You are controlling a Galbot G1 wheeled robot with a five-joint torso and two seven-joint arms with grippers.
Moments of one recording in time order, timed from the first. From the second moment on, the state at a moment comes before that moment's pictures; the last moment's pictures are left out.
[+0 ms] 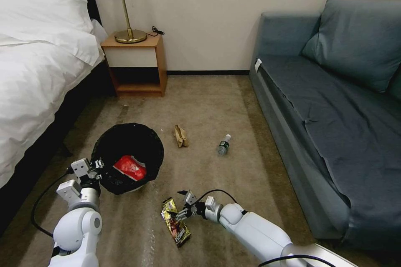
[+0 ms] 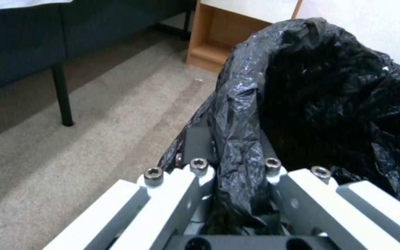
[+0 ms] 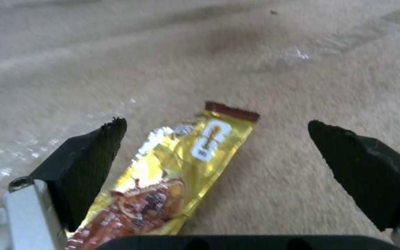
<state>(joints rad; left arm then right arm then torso) 1.33 -1.44 -0.79 -1.89 -0.41 0.24 -0.12 -0.66 1.39 -0.53 0.75 0.40 0.35 -0.47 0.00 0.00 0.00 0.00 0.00</state>
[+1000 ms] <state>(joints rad) 1.37 -1.47 -0.79 -1.92 -0.36 0.24 -0.12 -0.62 1.57 -0.42 0.41 0.22 0.39 -0.48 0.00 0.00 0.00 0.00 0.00</state>
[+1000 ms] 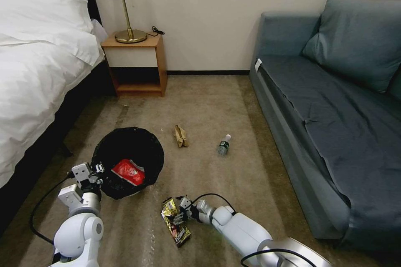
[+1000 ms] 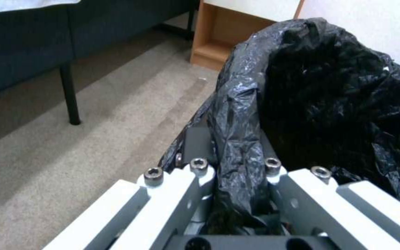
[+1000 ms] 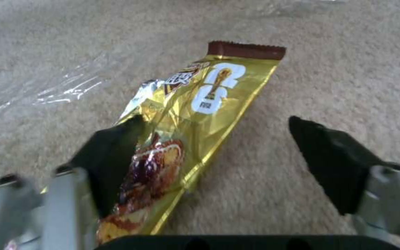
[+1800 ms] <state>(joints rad) 1.36 -1.47 -0.78 -1.91 -0.37 0.23 -0.13 -0.63 1.57 -0.40 0.42 0.21 0.41 -0.46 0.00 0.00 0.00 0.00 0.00</state>
